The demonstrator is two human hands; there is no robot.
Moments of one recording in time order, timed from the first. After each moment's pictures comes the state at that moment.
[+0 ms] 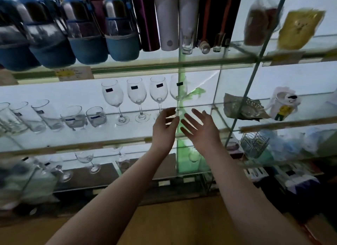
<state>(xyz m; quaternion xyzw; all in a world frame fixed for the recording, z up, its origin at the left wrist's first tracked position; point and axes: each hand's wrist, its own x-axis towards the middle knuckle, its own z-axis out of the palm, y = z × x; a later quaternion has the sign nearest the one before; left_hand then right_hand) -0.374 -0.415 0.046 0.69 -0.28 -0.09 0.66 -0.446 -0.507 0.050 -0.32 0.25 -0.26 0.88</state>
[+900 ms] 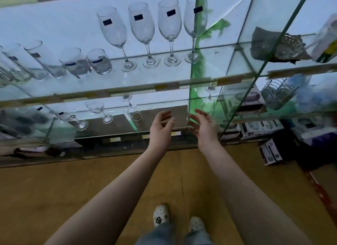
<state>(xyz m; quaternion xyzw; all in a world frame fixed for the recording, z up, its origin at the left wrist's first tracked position) -0.404 -0.324 -0.072 0.76 -0.17 -0.21 0.59 -0.467 -0.429 -0.079 -0.40 0.43 -0.24 0.77</state>
